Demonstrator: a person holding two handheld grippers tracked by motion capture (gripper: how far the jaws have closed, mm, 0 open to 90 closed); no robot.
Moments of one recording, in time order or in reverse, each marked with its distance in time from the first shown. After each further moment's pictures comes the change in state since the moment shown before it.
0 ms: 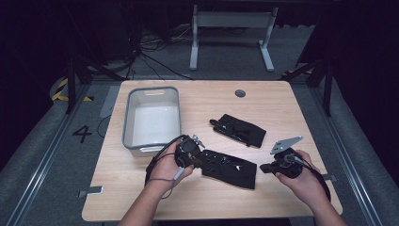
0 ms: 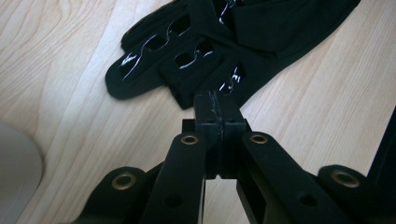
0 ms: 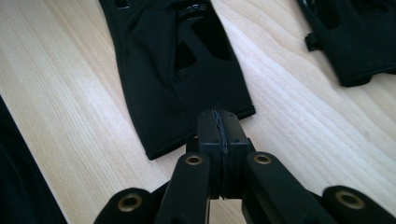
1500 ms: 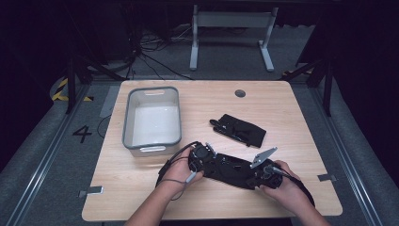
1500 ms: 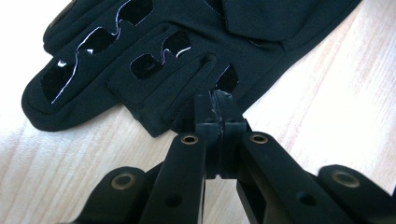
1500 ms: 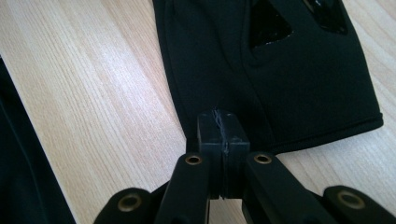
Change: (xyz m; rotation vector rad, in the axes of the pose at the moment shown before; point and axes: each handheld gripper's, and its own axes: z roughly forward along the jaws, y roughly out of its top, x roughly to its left) left arm -0.007 0.008 0.044 0.137 -0.048 0.037; right arm 0.027 0.000 0.052 0.128 0.094 -0.050
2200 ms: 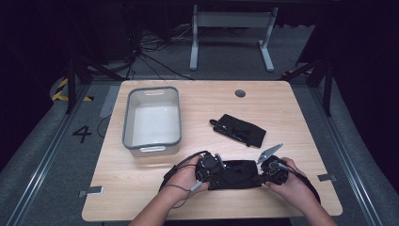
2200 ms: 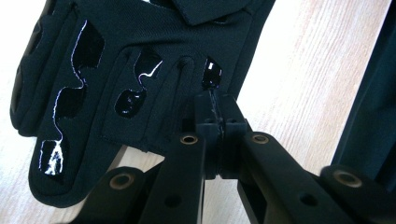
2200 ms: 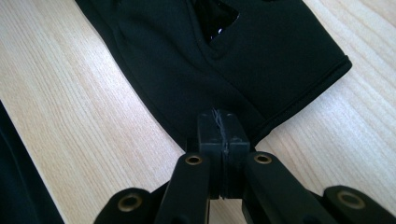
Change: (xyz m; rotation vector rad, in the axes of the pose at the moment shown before) left arm -0.032 0.004 0.008 0.101 -0.082 0.092; right arm -0.017 -0.007 -0.009 0.038 -0.019 0.042
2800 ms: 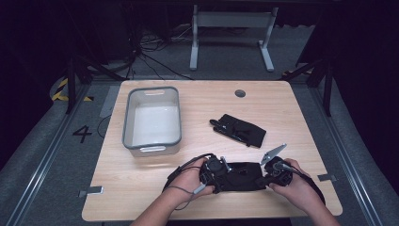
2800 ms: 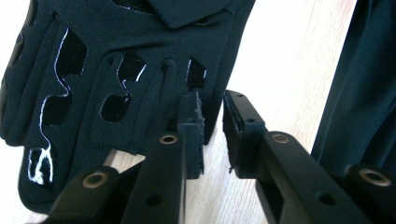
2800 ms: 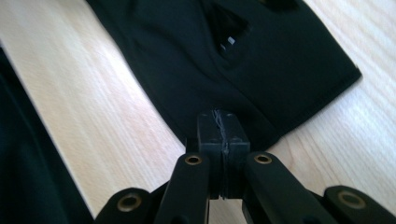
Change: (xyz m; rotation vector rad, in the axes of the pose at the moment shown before) left arm -0.011 0.007 0.001 -0.018 -0.045 0.054; right arm 0.002 -0.006 -0.010 0.002 0.037 0.000
